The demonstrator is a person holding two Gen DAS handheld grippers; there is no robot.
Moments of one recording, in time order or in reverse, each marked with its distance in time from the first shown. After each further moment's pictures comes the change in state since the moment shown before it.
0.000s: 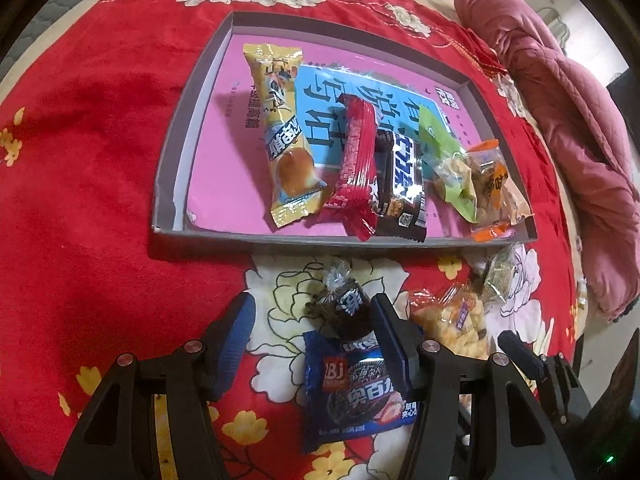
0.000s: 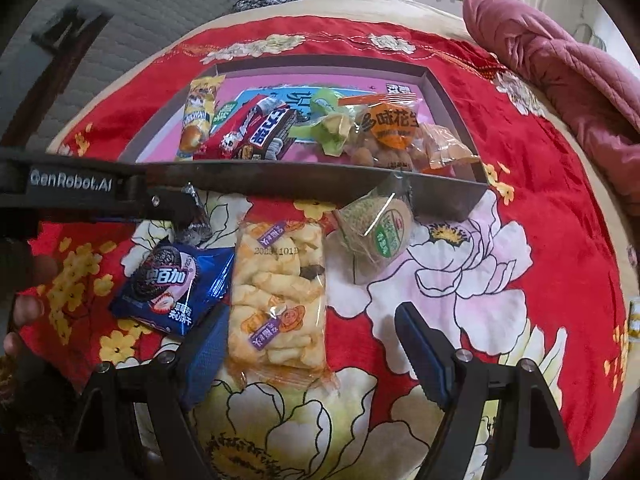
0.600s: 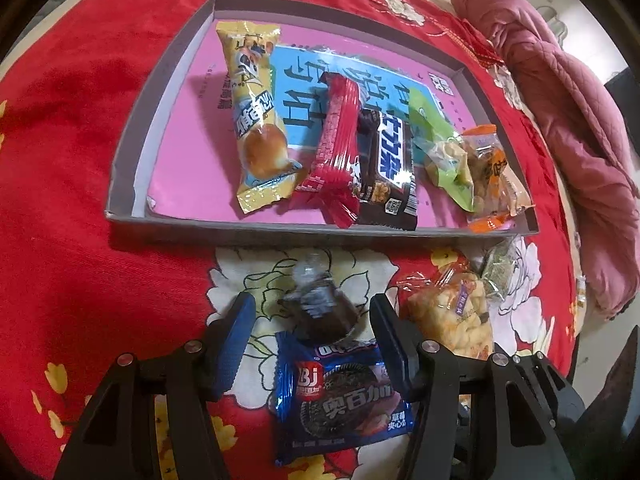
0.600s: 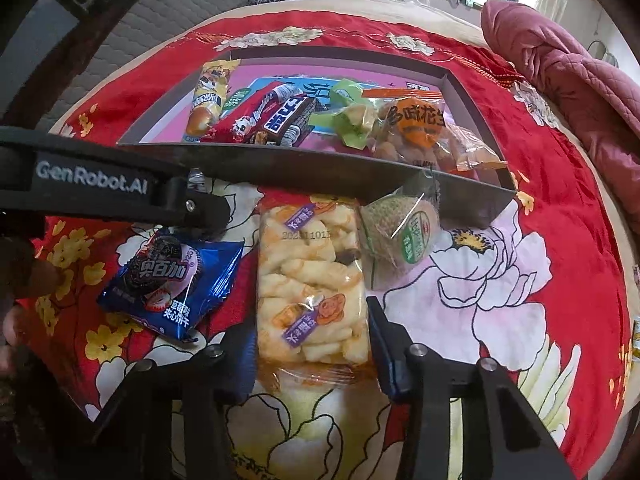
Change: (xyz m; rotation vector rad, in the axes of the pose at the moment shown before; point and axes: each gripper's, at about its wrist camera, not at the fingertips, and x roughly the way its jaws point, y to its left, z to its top) left arm 0.017 -0.012 -0.004 0.000 0.015 -0.024; right arm 0.015 0.007 0.001 -0.049 -0.003 0.015
